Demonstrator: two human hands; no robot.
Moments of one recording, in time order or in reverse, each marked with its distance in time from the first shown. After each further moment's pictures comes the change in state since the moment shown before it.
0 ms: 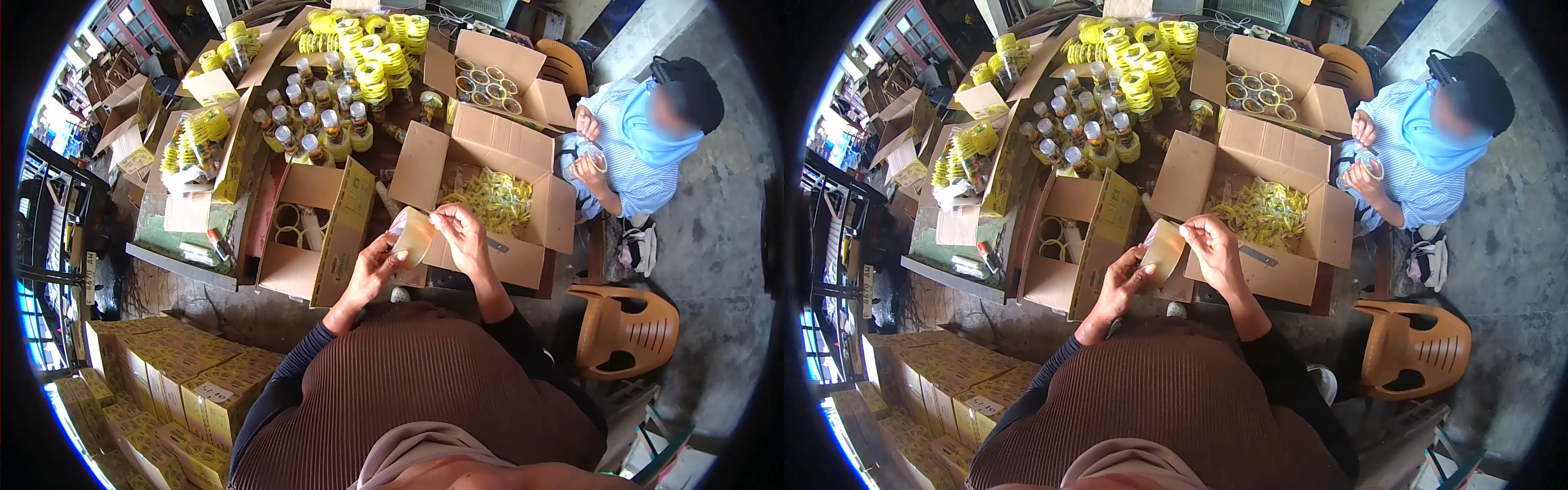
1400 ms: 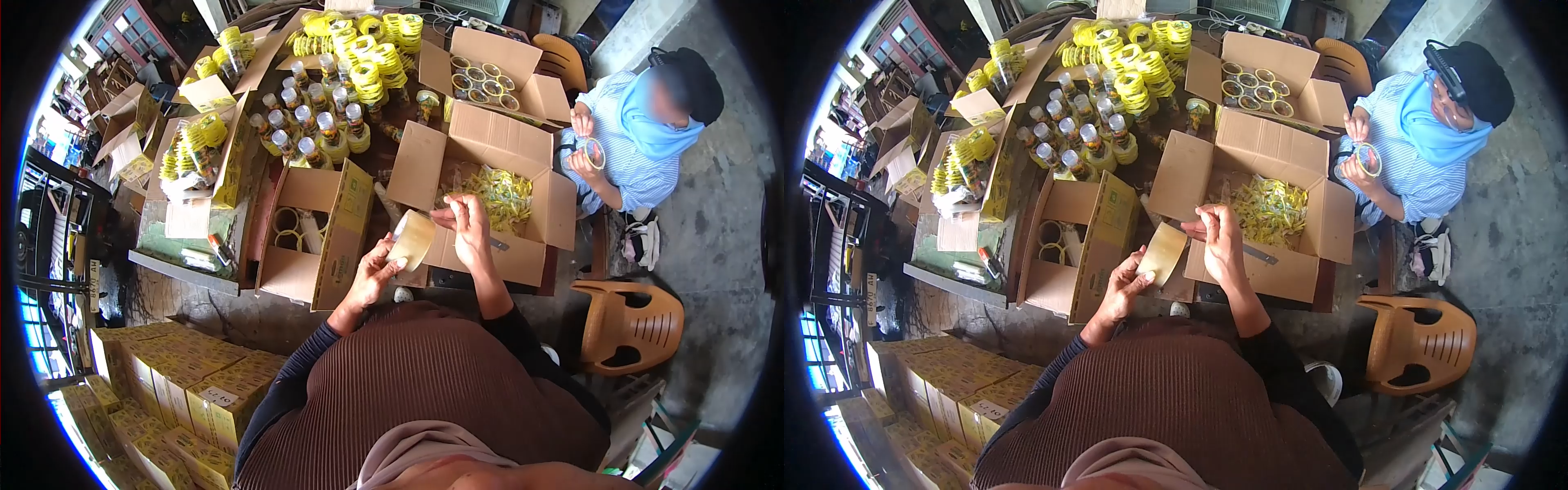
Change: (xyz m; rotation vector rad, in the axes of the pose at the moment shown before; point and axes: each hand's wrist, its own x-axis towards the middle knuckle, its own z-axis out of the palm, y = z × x) left_hand 0.002 -0.032 -0.004 -0.137 -0.058 0.011; right_hand 0.011 0.004 -0.003 0.169 0.184 0.039
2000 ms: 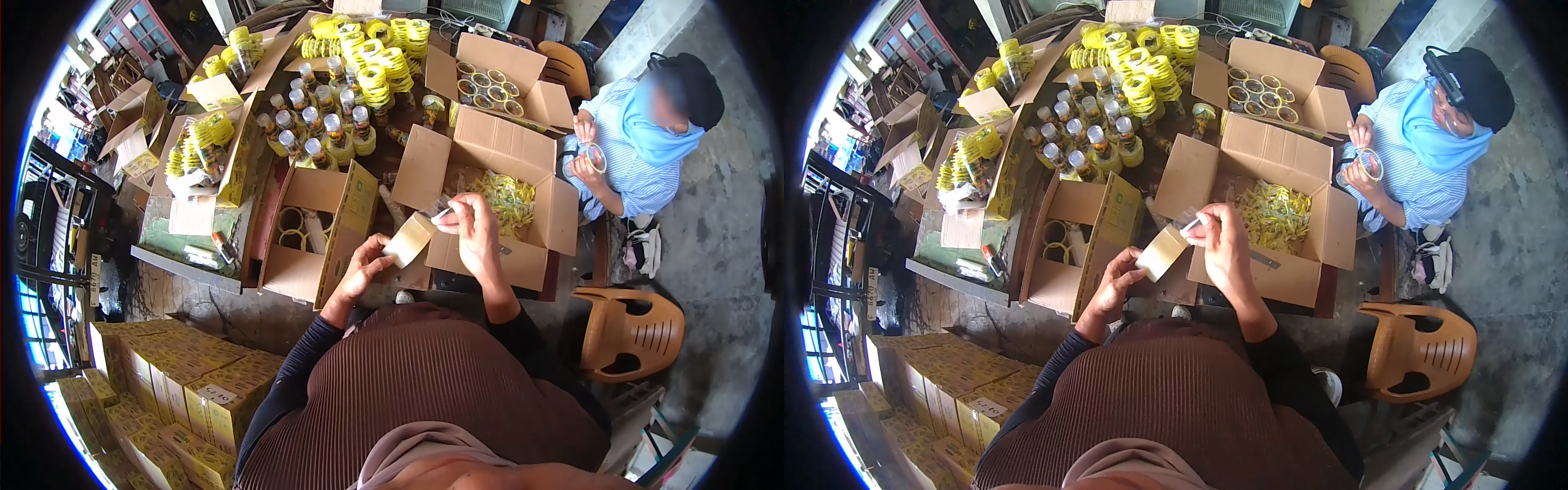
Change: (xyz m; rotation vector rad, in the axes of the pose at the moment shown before) left_hand -0.001 -0.008 -0.034 -0.097 -0.055 -0.150; right_hand -0.010 -0.036 0.014 -0.186 -0.035 -0.099
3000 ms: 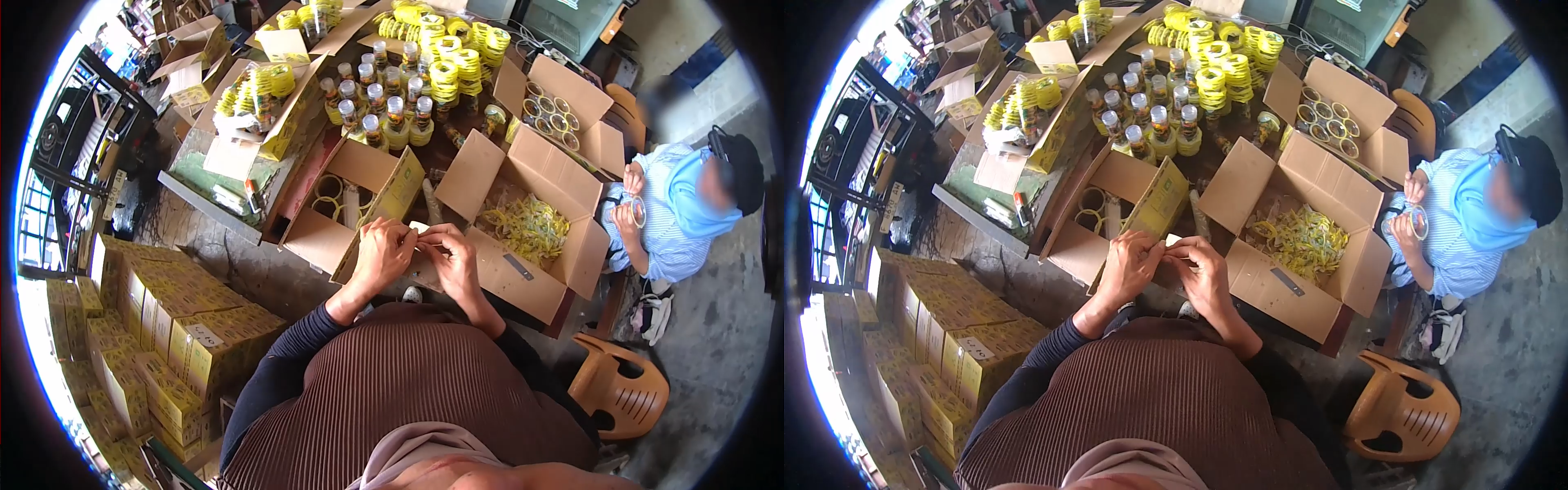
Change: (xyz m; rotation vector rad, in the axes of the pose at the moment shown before) left_hand -0.015 0.078 0.048 1.132 0.575 0.237; right_hand -0.027 0.016 0.052 -0.221 -0.329 -0.295
